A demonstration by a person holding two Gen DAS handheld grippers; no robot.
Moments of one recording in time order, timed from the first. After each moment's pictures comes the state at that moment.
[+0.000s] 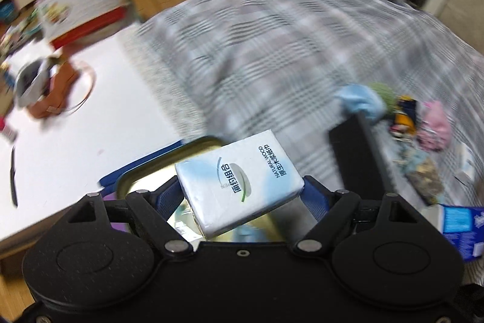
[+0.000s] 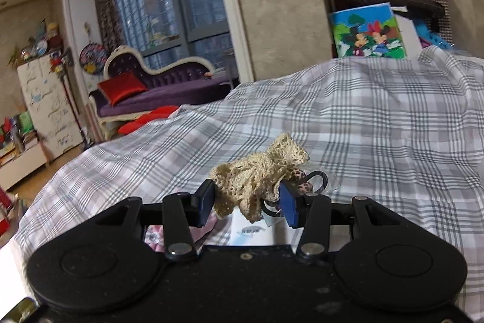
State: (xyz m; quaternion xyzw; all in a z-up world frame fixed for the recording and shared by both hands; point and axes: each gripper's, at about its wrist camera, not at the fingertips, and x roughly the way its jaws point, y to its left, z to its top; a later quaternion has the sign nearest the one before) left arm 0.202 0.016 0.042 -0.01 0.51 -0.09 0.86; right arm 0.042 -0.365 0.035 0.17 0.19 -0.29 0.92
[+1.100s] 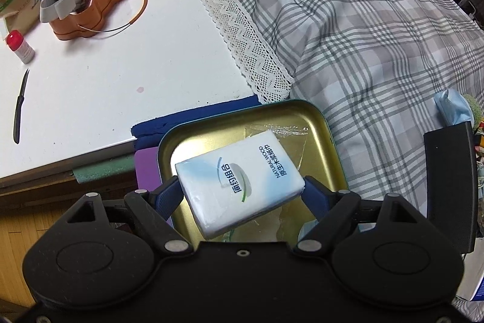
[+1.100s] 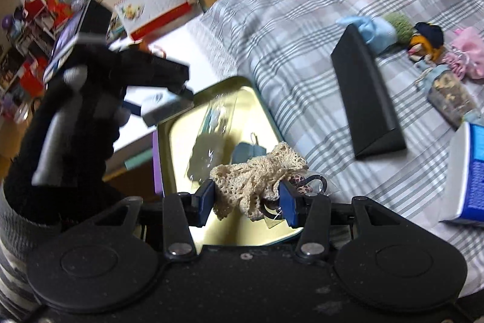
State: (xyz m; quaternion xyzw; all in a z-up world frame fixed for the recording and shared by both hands) left arm 0.237 0.090 -0.032 -0.07 0.58 -0.01 0.81; right arm 0.074 -0.085 0.031 0.12 0.50 0.10 0.85
